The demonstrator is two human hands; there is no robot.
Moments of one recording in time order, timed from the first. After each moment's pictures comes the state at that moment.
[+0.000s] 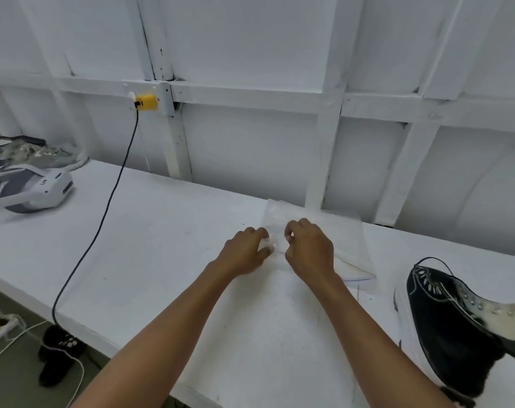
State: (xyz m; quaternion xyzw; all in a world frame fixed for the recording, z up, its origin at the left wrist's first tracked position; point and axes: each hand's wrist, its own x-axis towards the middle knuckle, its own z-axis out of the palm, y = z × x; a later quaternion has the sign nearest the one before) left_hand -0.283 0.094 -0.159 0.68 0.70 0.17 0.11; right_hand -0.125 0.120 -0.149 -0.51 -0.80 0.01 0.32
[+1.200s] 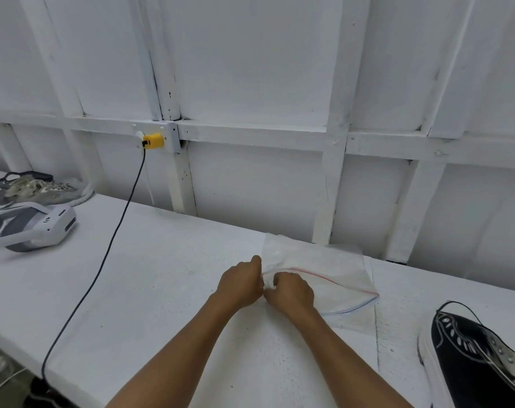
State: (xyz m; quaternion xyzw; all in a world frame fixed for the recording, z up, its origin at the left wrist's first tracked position) left_hand -0.300 0.116 -0.150 0.67 0.73 0.12 0.04; right_hand -0.182 0.148 -0.173 -0.59 -0.77 0.18 0.13
